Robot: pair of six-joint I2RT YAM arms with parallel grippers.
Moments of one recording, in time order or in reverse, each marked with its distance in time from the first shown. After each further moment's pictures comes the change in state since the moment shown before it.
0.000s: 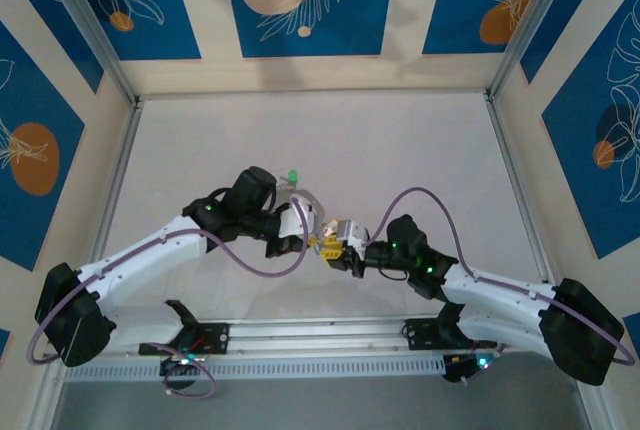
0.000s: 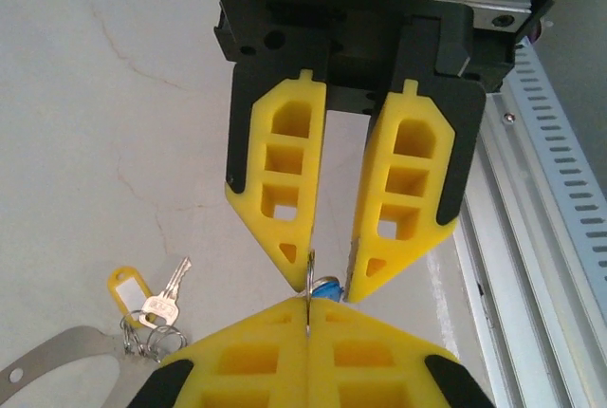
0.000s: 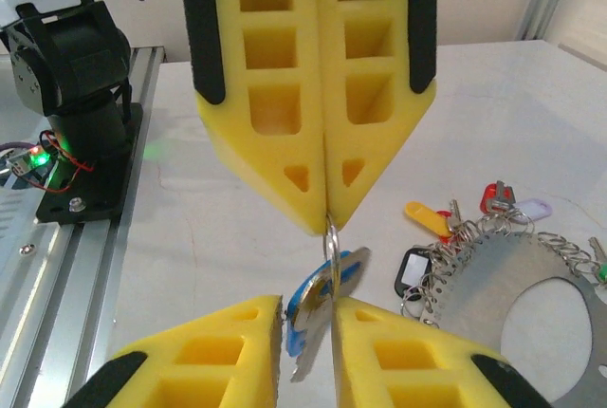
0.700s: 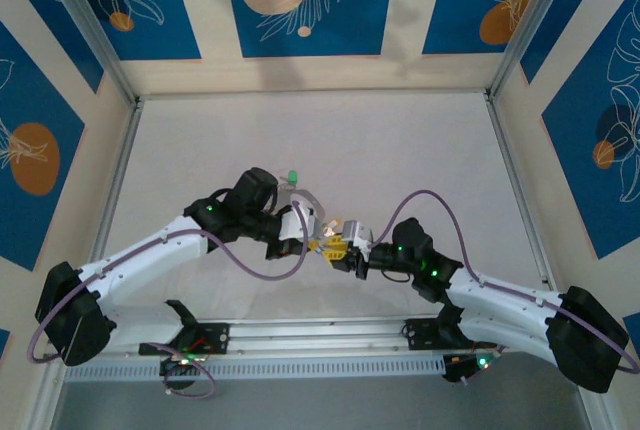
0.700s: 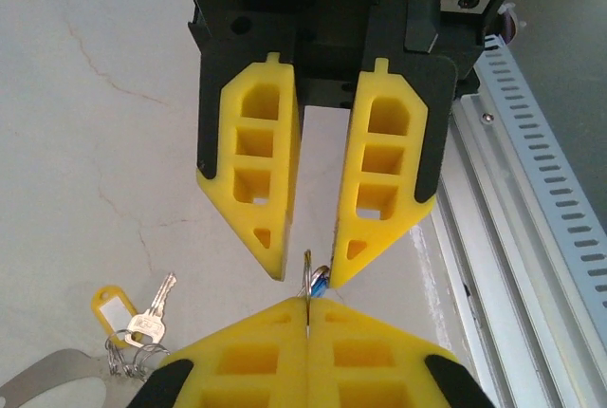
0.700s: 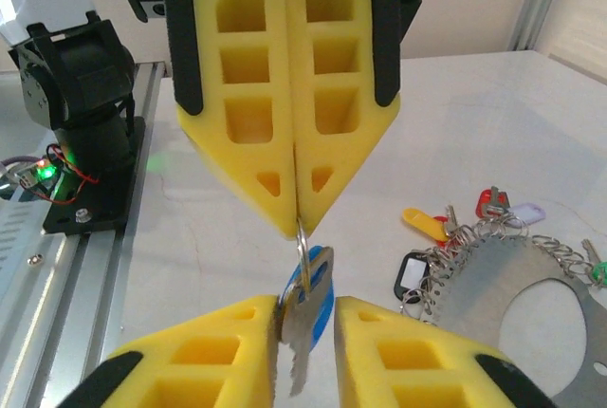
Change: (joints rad) left arm -0.010 0.005 0.000 -0.003 0.029 0.032; right arm -0.008 -0.053 -0.030 0.011 -0.001 0.030
